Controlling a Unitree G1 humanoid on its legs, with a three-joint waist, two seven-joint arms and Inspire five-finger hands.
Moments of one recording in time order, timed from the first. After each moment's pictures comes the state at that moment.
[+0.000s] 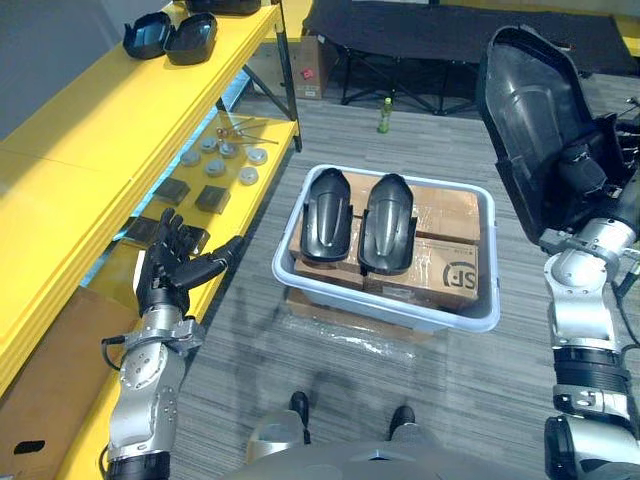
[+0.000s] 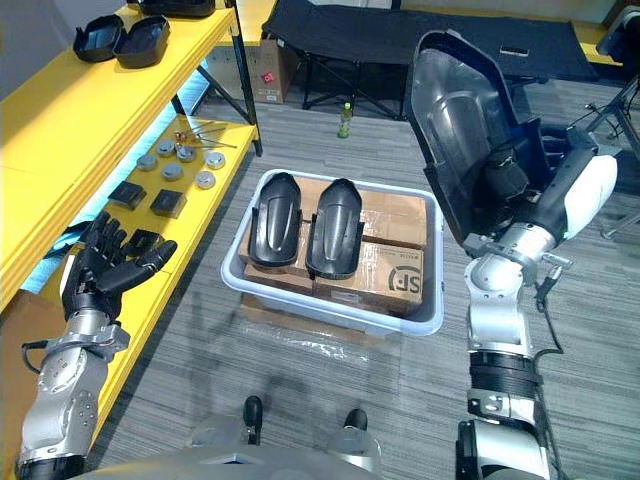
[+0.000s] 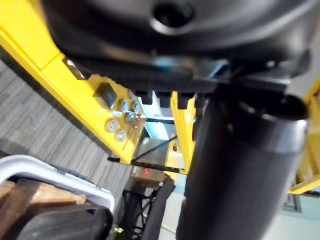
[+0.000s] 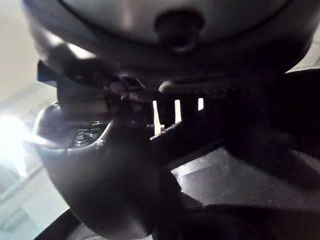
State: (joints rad) left arm 0.19 0.16 0.20 -0.22 -0.54 0.09 0.01; right arm -0.29 -0.41 -0.25 0.08 -0.26 0.03 -0.67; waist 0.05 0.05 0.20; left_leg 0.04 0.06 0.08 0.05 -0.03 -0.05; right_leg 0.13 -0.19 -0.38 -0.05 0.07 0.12
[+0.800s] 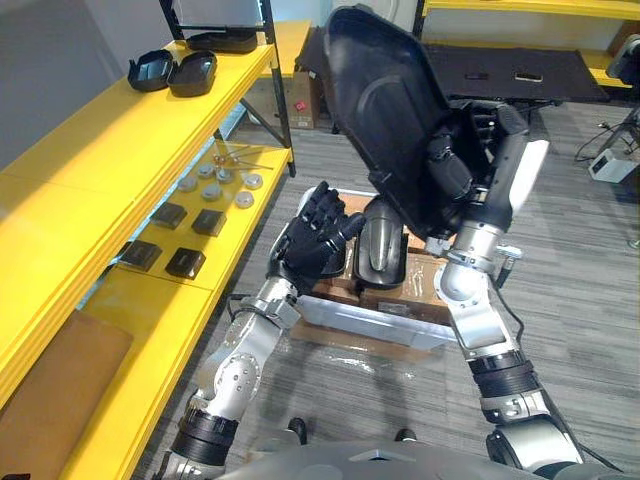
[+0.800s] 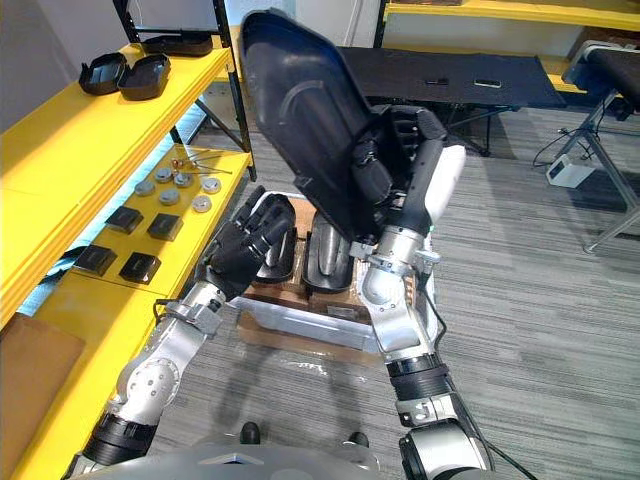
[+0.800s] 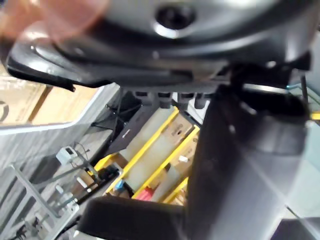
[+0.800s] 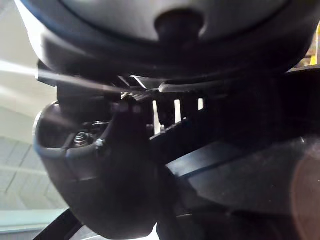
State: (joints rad) left arm 0.00 0.12 -0.27 -0.15 -0.84 0.12 -0.04; right arm -0.29 -0.22 0.18 0.05 -0.34 -0.23 -0.75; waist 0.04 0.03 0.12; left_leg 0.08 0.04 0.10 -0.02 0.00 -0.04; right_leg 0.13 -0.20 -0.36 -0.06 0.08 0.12
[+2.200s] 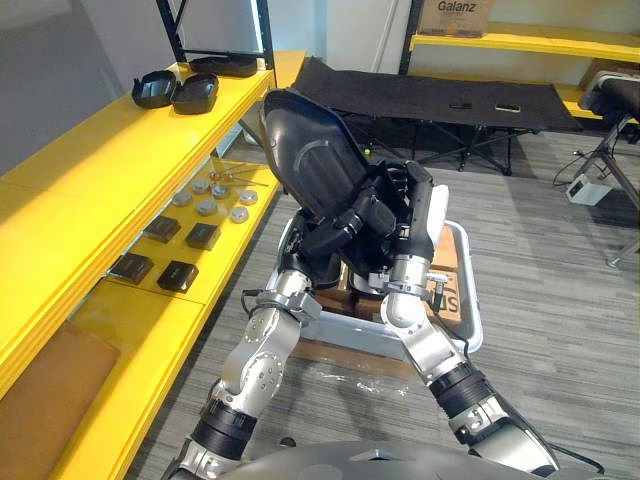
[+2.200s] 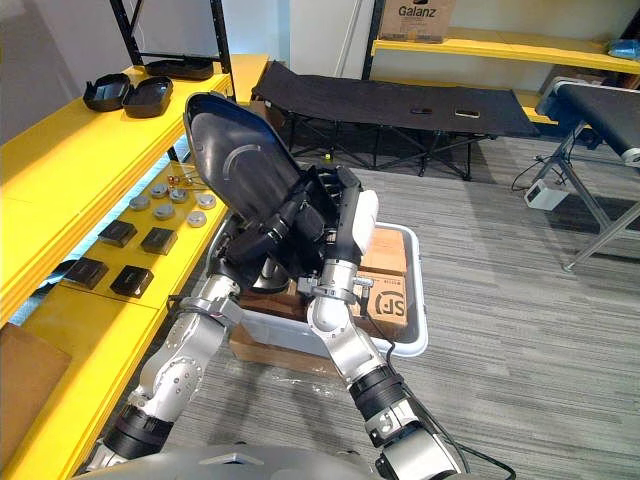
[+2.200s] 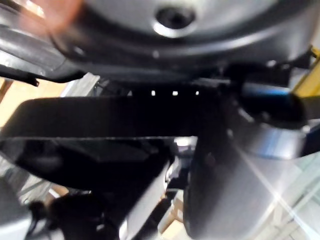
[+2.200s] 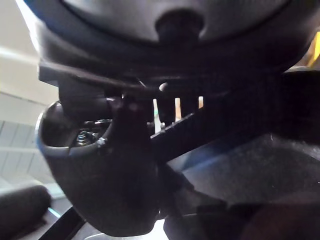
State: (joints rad) left arm -0.07 0.08 -0.36 -0.08 -0.76 -0.01 0.14; right arm -0.26 -0.11 0.42 0.24 -0.29 -0.25 -0.82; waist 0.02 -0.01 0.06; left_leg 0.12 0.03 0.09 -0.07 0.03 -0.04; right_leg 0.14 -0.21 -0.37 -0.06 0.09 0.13
